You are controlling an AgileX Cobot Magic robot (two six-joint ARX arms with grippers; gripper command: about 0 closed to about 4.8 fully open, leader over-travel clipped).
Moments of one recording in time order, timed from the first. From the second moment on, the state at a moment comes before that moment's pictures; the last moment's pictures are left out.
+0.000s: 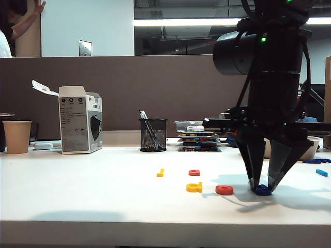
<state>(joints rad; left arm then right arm) -1.44 1.38 1.69 -1.25 -0.73 -1.21 0.55 1.71 1.08 -0.76 0.04 0.47</state>
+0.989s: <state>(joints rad) -1.44 1.38 1.69 -1.25 -0.73 -1.21 0.55 1.68 1.07 -0.74 0.02 0.47</state>
